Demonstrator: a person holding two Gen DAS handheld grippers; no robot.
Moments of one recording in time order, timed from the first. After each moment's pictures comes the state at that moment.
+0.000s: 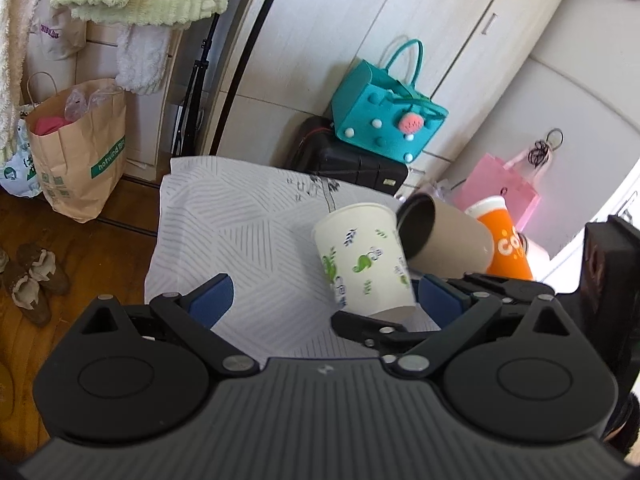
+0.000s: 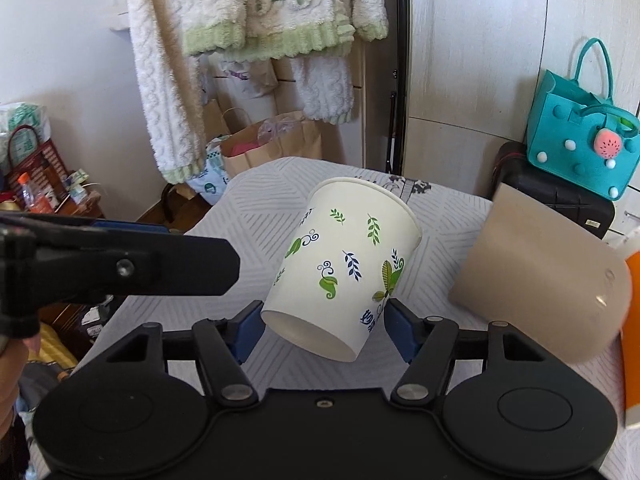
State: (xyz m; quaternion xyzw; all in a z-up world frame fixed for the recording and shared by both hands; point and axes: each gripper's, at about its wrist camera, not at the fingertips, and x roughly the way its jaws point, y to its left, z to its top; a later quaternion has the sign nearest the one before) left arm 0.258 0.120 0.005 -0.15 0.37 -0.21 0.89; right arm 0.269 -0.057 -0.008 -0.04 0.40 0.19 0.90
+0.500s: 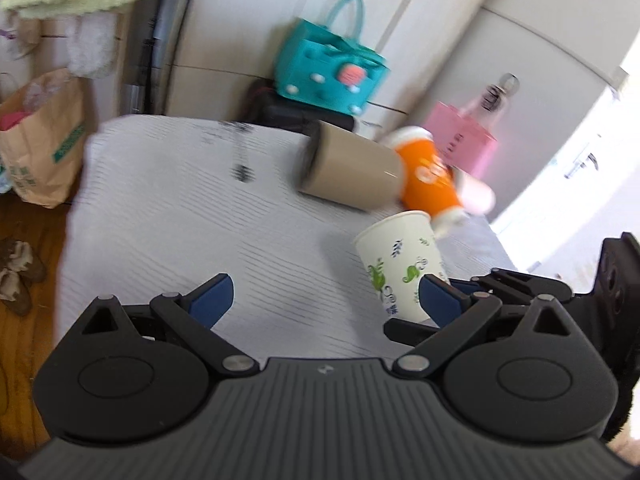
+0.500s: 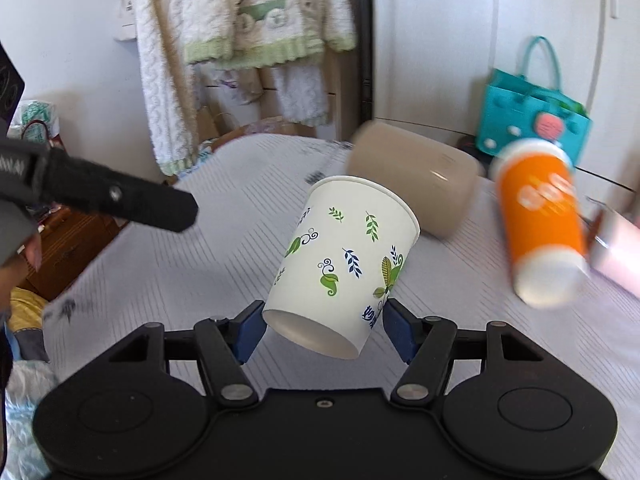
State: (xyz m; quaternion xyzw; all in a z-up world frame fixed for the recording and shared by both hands) left arm 0.197 0.058 0.024 -0.12 0.40 -0.28 0.86; right arm 0.163 -0.149 0.004 -0.04 0.38 0.17 0.91
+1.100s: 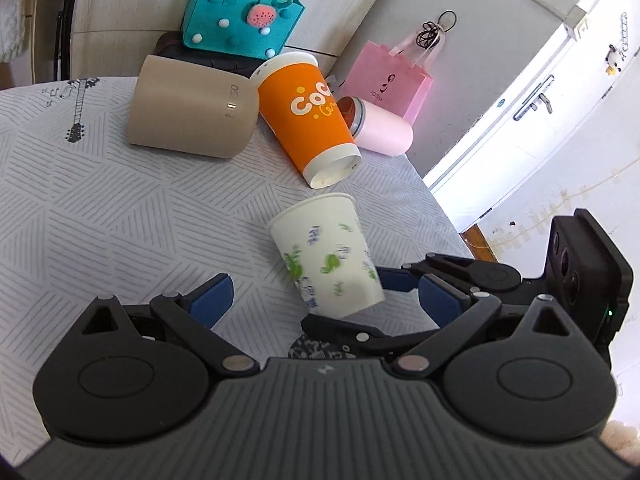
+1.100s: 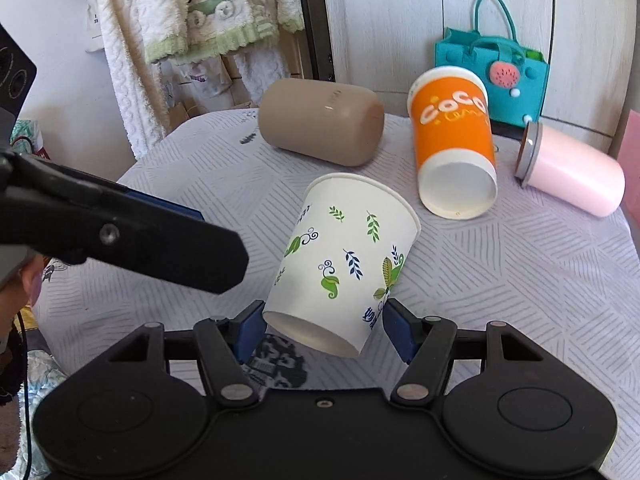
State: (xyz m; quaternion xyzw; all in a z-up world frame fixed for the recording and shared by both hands) left arm 0.193 -0.052 0.005 -0.10 0.44 -0.36 0.82; right arm 0.145 -0.225 -0.022 0.01 0.41 0.15 0.90
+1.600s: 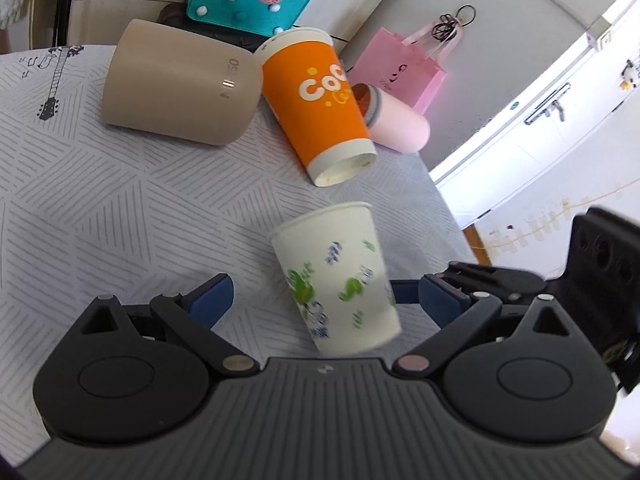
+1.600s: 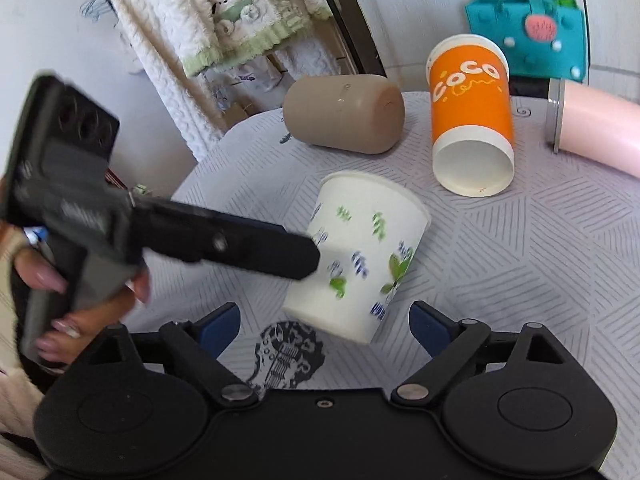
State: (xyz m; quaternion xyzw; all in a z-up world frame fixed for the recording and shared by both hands) left arm 0.225 -0.074 -0.018 -0.12 0.48 -0.35 0.80; right arm 0.162 -0.273 -0.015 0.11 0.44 0.26 0.85
